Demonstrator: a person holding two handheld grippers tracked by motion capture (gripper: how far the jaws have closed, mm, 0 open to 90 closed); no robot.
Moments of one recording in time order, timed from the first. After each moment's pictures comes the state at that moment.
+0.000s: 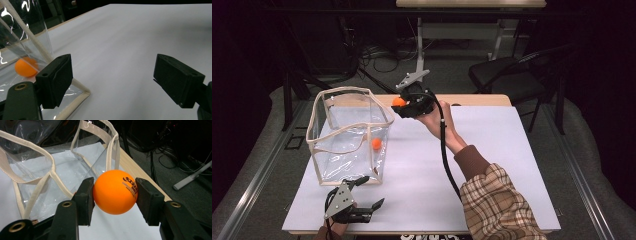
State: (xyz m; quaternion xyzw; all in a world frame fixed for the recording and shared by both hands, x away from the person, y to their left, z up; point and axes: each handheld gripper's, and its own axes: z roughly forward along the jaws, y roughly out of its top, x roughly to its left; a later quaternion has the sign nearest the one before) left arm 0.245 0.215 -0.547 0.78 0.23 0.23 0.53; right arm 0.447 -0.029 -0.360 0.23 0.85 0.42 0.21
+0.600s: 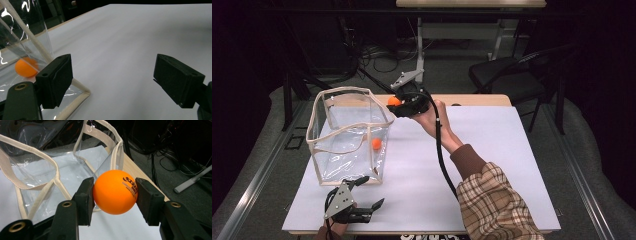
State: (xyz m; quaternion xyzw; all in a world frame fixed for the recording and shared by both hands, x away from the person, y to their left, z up) left arm 0.245 0.215 -0.547 0.78 0.22 0.23 0.53; right arm 0.447 -0.018 -0.358 0.23 0.85 0.42 0.20
